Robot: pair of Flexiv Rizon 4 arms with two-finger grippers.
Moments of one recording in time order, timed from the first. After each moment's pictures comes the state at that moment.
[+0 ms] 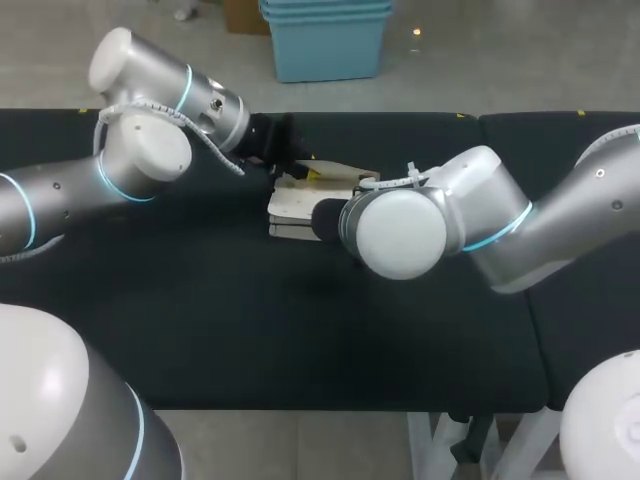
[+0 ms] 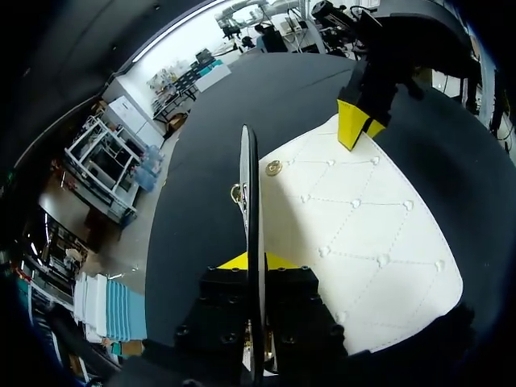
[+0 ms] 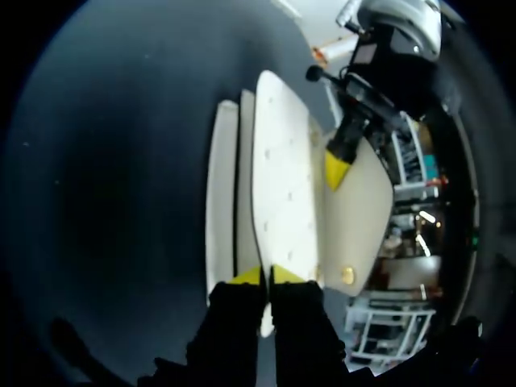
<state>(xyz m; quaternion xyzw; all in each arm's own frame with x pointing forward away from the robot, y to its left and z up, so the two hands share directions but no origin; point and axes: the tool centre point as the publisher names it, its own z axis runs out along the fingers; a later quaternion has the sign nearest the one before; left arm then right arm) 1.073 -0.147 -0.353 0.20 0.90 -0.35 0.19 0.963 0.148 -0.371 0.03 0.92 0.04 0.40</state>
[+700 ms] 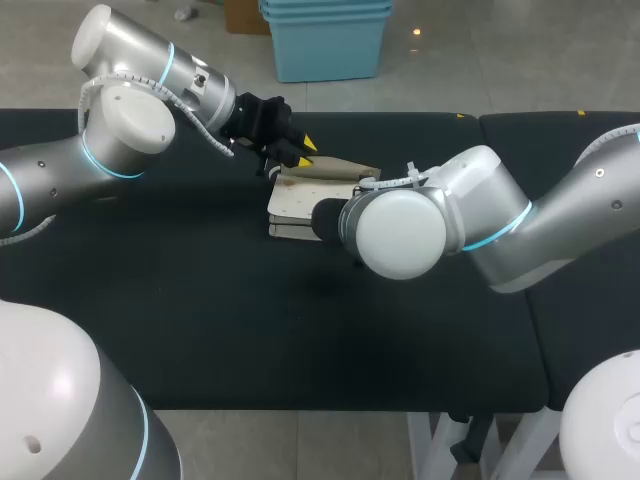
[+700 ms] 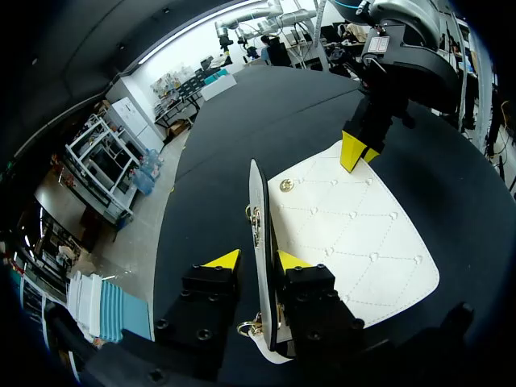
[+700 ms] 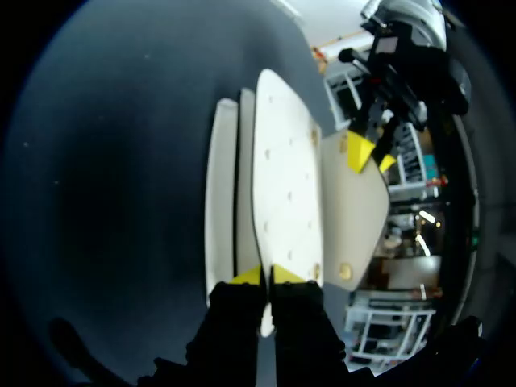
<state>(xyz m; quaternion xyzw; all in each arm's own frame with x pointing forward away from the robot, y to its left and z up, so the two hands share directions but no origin) 1.079 -0.138 -0.322 0.19 0.89 -0.37 0.17 0.963 0.148 -0.371 0.03 0.92 0.04 0.40</state>
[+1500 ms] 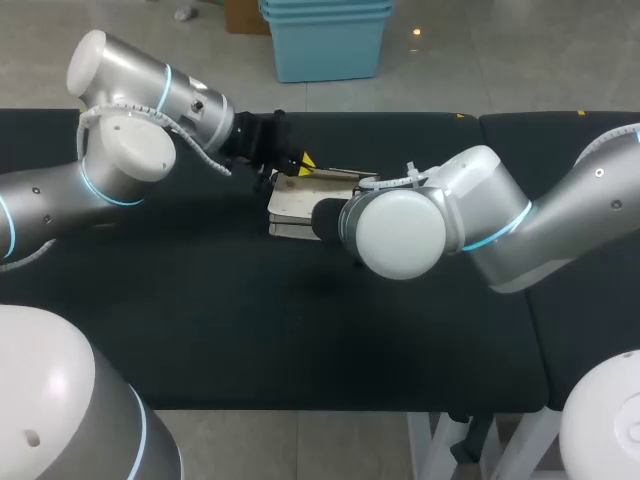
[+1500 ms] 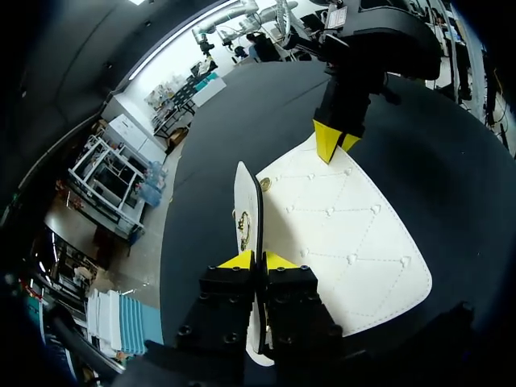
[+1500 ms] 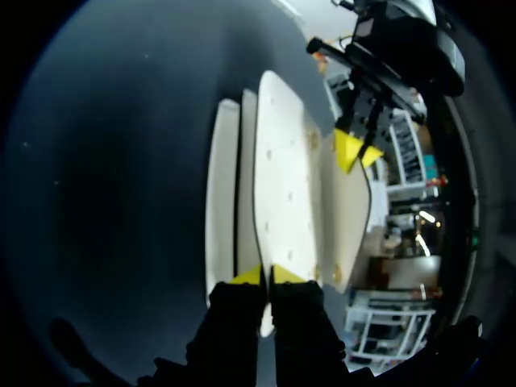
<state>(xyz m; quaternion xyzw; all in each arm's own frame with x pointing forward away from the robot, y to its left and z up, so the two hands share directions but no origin) 1.057 -0.136 -0.333 0.24 0.88 -0.36 0.21 0.963 0.148 -0.371 0.03 0.92 0.04 0.40</state>
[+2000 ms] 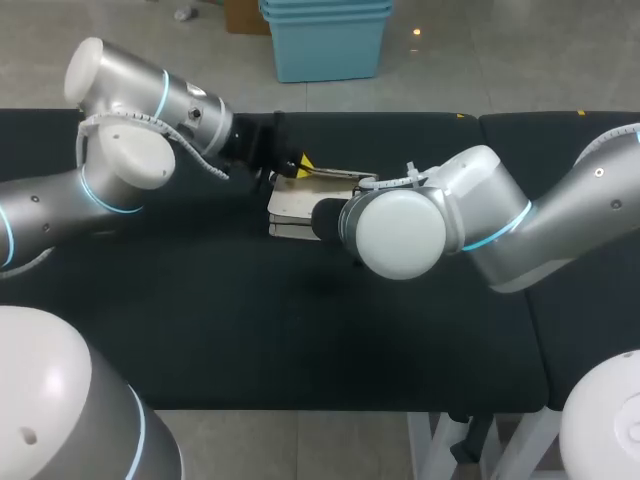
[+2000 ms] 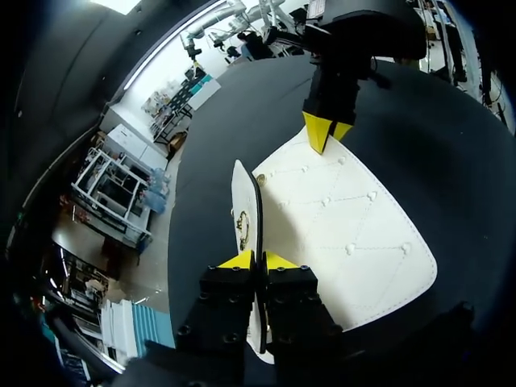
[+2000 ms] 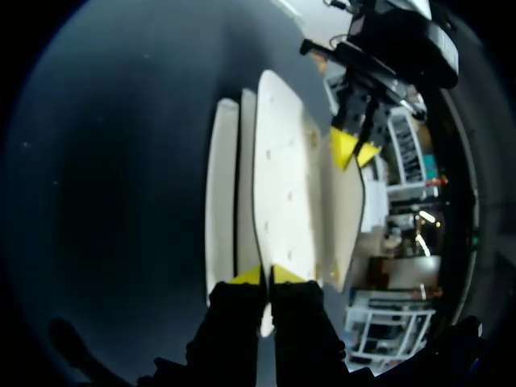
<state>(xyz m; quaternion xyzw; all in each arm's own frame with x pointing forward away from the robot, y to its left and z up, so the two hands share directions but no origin) 1.055 -0.133 -0.336 0.27 0.86 -0.35 0.24 0.964 0.149 -0.371 0.03 0.92 0.04 0.40</state>
